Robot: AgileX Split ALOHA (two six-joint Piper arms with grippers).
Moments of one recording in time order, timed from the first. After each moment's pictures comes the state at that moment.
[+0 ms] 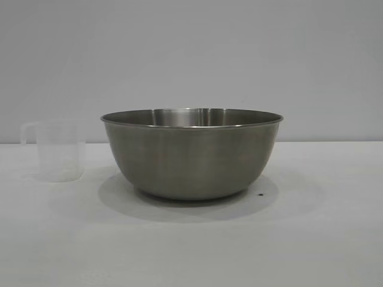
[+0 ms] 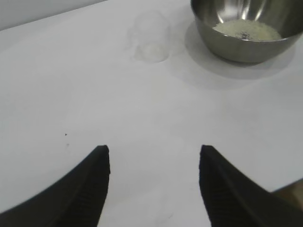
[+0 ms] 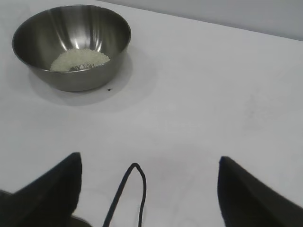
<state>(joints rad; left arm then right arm) -0.26 -0.02 -0.49 0.03 1.12 0.05 0.22 -0.02 -0.49 0.14 1.14 -0.17</state>
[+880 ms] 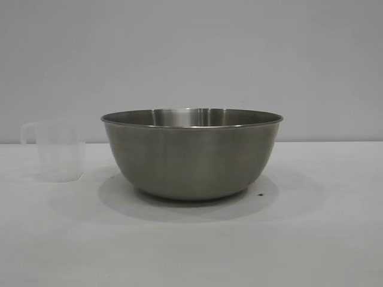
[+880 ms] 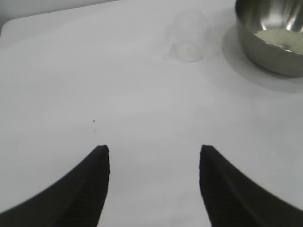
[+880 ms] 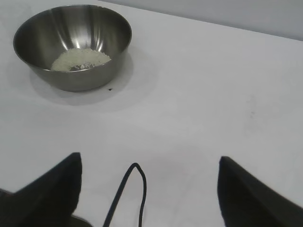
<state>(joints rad) -0.07 -0.02 -0.49 0.04 1.12 0.03 0.22 -0.02 -0.49 0.14 1.14 -0.17</state>
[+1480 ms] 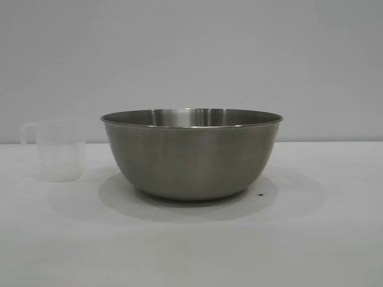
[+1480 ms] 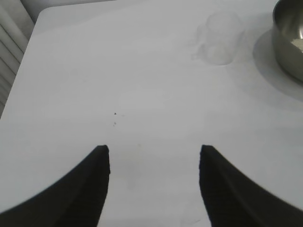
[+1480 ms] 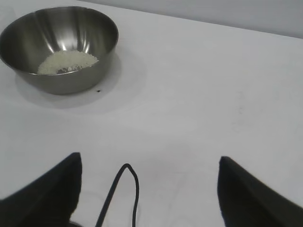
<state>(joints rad) -0.01 -0.02 -0.49 0.04 1.12 0.03 0.16 -0.02 -0.49 0.14 1.14 -0.16</state>
